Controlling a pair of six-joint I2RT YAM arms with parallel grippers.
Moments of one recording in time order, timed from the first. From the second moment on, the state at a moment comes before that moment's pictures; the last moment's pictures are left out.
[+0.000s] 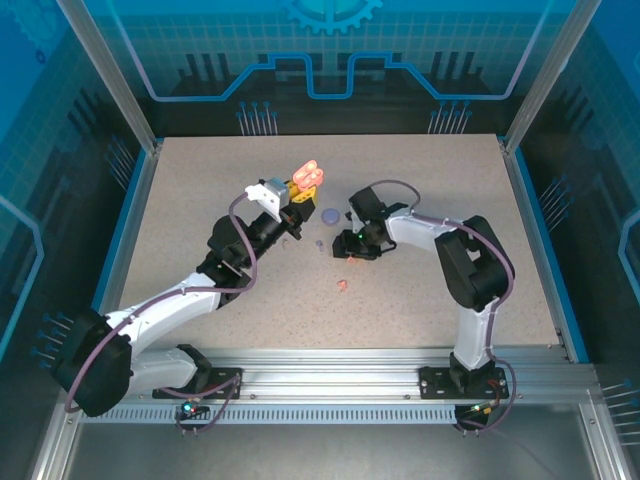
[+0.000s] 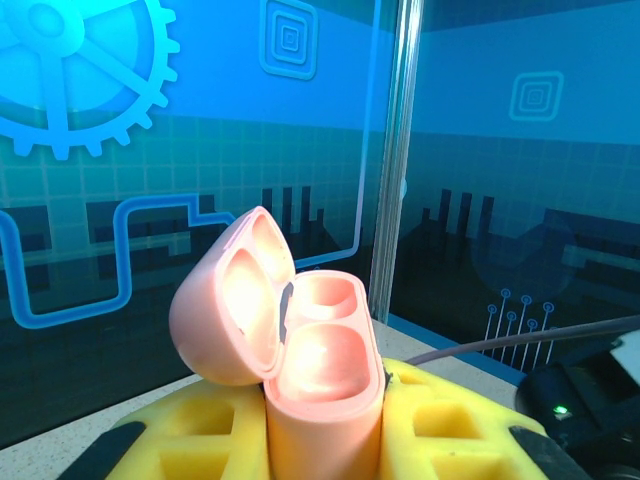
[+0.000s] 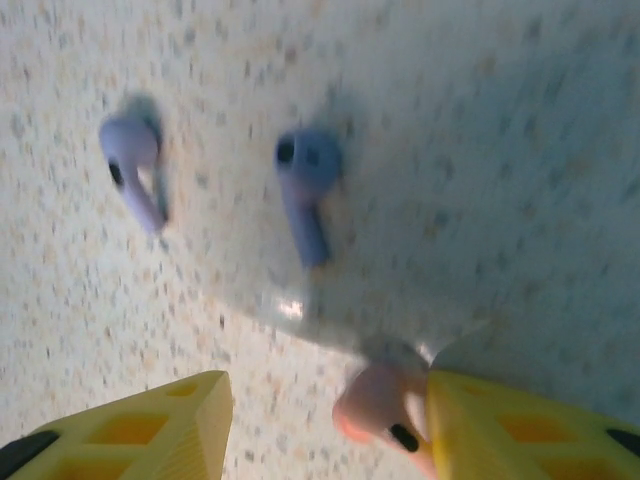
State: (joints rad) left arm -0.59 1.20 0.67 0.76 0.08 -0.09; right arm 0.53 1.89 1.18 -0.52 -0.32 0.51
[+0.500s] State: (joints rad) left arm -0.59 1.20 0.67 0.76 0.08 -0.09; right arm 0.59 1.82 1.28 -0.73 -0.02 0.61
